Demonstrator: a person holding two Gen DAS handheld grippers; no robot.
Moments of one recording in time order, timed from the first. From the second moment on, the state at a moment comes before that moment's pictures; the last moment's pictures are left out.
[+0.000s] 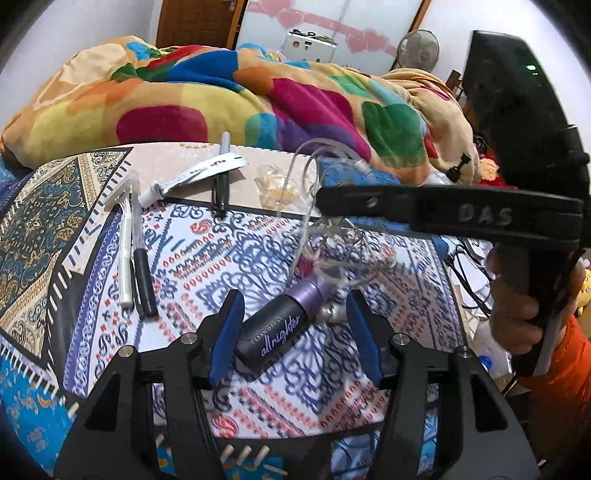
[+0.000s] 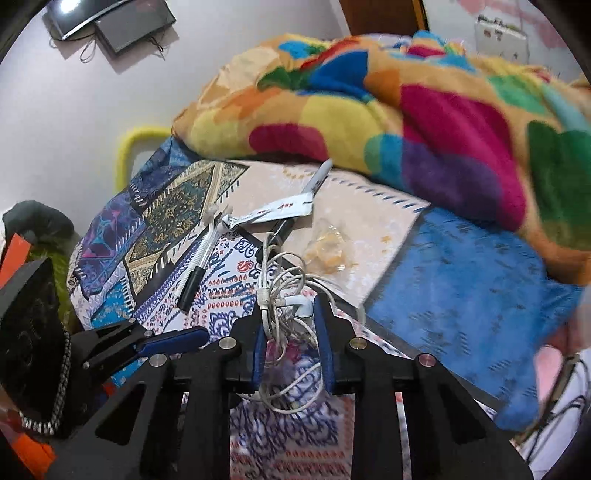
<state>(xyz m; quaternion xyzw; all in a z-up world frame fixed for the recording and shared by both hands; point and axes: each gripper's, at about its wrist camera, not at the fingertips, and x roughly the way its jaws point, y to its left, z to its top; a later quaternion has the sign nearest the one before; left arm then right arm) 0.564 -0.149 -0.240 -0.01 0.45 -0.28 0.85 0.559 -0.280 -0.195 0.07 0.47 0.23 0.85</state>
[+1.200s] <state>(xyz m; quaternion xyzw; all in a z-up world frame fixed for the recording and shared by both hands) 0.516 -0.157 -0.255 0.04 0.48 -0.16 0.86 0.492 -0.311 -0.231 0.00 0.48 0.15 0.86</state>
